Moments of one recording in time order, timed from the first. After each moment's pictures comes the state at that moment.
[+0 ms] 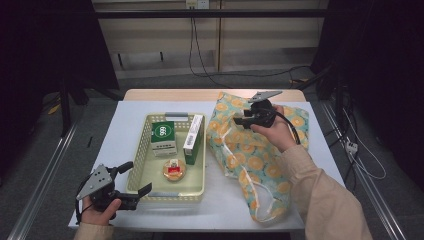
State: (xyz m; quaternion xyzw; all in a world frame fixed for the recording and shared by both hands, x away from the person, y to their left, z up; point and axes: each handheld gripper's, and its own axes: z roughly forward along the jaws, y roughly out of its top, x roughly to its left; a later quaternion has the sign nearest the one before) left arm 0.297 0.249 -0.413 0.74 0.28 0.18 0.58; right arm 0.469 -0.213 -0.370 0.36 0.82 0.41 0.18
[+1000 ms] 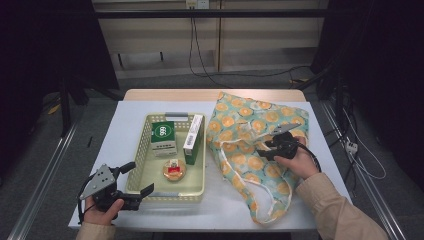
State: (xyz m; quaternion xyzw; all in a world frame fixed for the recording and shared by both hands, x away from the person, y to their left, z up) left arm 0.297 0.244 -0.413 0.75 0.28 0.18 0.57; right arm 0.416 -0.276 -0.450 0.39 0.85 0.33 0.15
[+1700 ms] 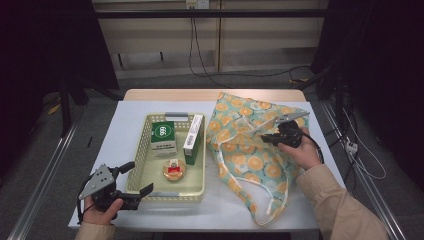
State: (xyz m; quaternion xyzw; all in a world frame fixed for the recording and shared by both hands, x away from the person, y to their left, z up) left arm 0.297 0.244 -0.413 0.74 0.29 0.18 0.58; right arm 0.428 -0.287 -0.410 0.40 0.82 0.38 0.14
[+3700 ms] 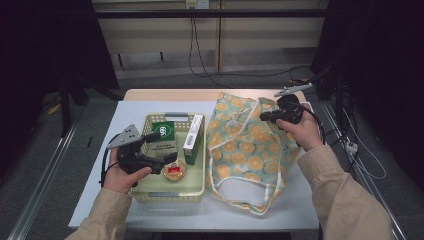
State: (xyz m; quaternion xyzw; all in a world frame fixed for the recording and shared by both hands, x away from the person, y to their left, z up) left arm 0.371 0.178 -0.360 0.77 0.27 0.10 0.57; right arm 0.451 -0.269 -0.341 0.42 0.81 0.39 0.14
